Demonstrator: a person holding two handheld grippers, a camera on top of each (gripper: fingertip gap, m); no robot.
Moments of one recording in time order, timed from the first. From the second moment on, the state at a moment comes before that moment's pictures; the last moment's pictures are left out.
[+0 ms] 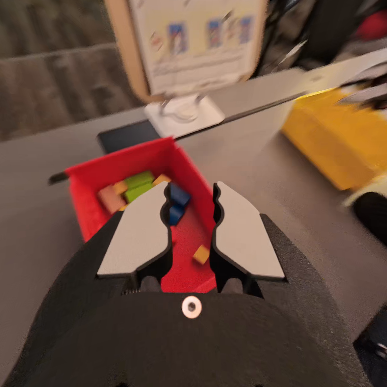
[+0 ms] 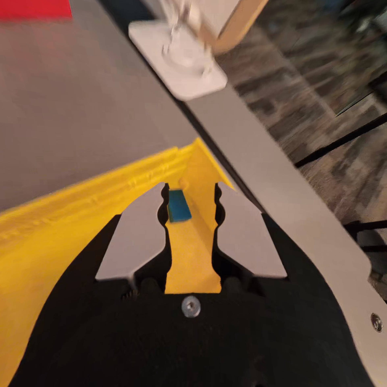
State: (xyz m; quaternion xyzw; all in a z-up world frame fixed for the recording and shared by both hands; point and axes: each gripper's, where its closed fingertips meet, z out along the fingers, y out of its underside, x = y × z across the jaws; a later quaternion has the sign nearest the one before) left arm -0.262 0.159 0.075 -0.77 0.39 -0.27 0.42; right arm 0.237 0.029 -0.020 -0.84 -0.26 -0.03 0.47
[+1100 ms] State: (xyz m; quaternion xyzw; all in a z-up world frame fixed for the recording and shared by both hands) left arm -0.283 0.183 -0.145 -0.92 0.38 -0.01 0.02; right arm 0.079 -0.004 0.125 -0.65 -0.34 -0.14 0.67
